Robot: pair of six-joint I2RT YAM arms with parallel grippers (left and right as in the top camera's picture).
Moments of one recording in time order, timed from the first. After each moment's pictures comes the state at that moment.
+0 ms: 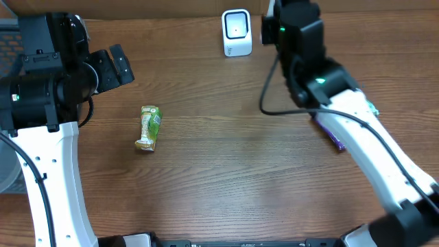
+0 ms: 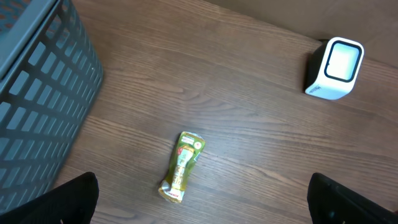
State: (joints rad) left arm 0.10 1.50 1.97 -1.35 -0.02 -0.26; right arm 0.50 1.69 1.61 -0.12 0.48 -0.01
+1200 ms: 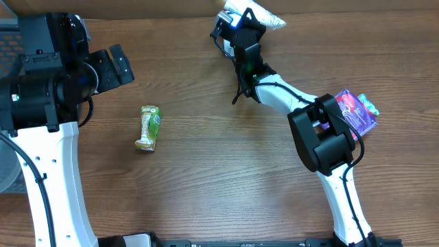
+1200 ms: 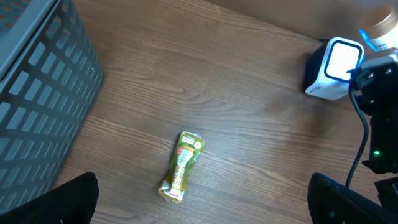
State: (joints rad) left arm 0.10 1.50 1.97 -1.35 -0.02 -0.26; right arm 0.49 2.44 1.79 0.55 0.58 -1.11
